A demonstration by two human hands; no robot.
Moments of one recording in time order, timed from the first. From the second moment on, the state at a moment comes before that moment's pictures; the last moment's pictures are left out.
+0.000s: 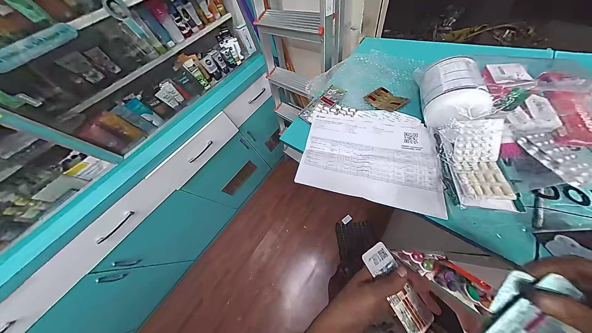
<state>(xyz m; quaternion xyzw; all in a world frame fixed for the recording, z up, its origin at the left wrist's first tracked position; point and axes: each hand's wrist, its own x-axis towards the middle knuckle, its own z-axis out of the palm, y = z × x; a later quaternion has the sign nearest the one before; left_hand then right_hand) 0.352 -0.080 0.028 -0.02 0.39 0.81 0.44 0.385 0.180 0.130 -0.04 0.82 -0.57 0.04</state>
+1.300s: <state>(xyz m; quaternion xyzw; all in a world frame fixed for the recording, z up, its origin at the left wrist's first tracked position) 0.150 -0.171 0.024 0.20 0.35 0.86 0.32 0.220 -0.002 0.062 0.21 0.56 -0.80 -0.08</state>
